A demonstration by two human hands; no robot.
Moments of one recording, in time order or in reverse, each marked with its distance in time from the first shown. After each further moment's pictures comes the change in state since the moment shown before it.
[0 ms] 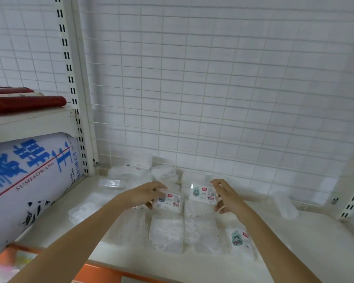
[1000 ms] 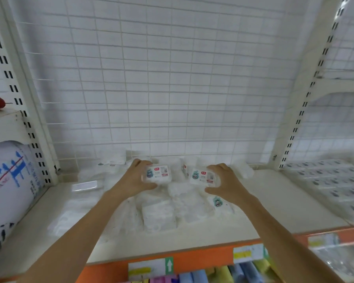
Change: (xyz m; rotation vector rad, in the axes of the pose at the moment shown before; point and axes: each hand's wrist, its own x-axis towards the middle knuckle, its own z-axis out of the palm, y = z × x) left_hand 0.004 0.009 -0.001 0.320 0.216 0.443; right_hand -0.075 0.010 -0.011 -0.633 0.313 -0.239
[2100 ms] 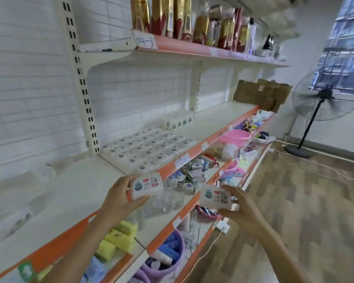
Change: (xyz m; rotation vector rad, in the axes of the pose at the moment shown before) left_hand -0.015 0.364 0.356 -0.333 -0.270 0.397; right_hand -0.425 0.281 -0.236 0.077 0.505 0.678
